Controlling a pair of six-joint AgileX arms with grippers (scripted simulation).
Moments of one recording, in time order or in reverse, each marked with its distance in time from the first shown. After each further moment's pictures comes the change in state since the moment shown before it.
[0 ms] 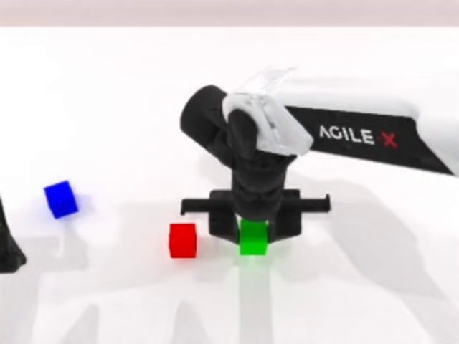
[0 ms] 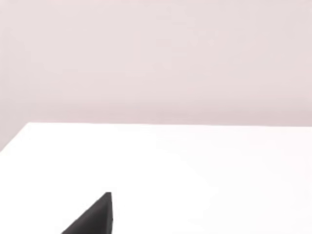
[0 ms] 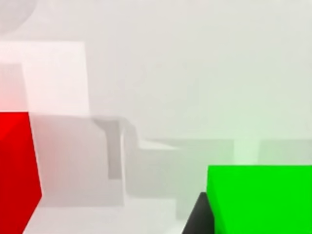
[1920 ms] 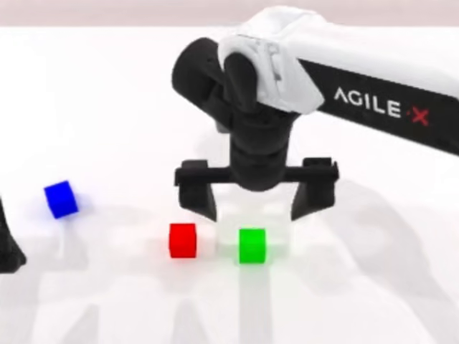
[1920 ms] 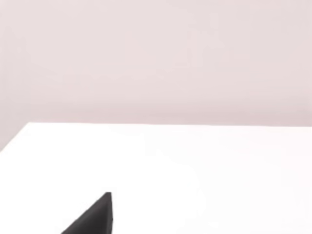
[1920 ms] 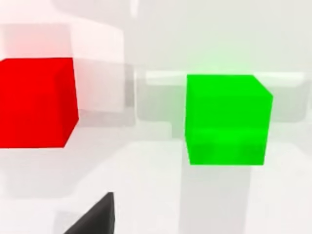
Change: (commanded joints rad) left arm 0.000 0.000 0.000 0.000 0.000 0.000; right arm 0.008 -0.058 0.183 -0.242 -0.001 0.000
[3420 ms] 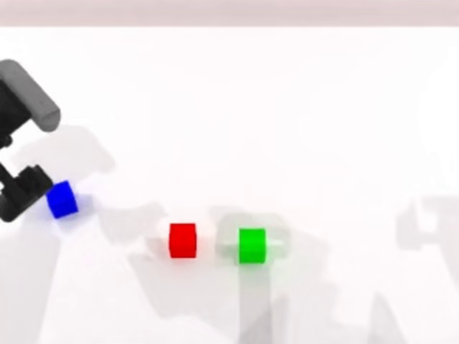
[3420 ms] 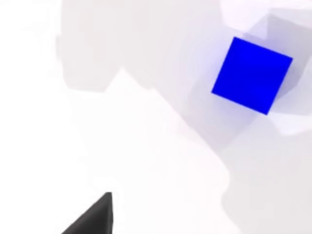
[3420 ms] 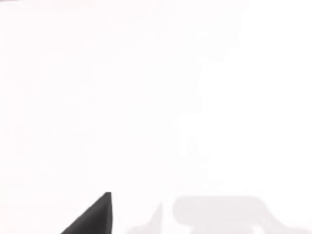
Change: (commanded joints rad) left arm -0.082 1.437 1.054 -0.802 -0.006 0.780; right arm -0.601 -1.639 -1.367 0.828 0.128 -0.646
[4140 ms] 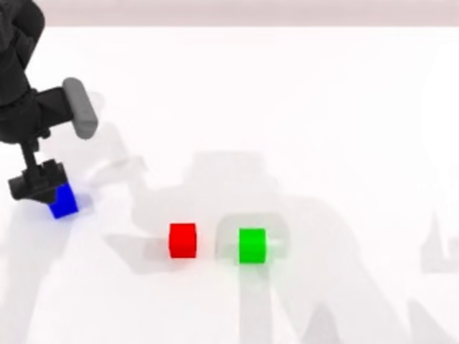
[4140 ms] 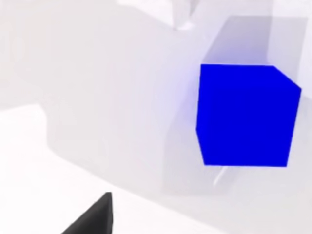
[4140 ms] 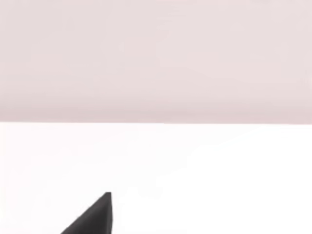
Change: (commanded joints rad) left arm -0.035 0.511 0.407 -0.282 0.007 0.287; right arm -0.192 -0.514 -0.473 0.417 -0.143 -0.160
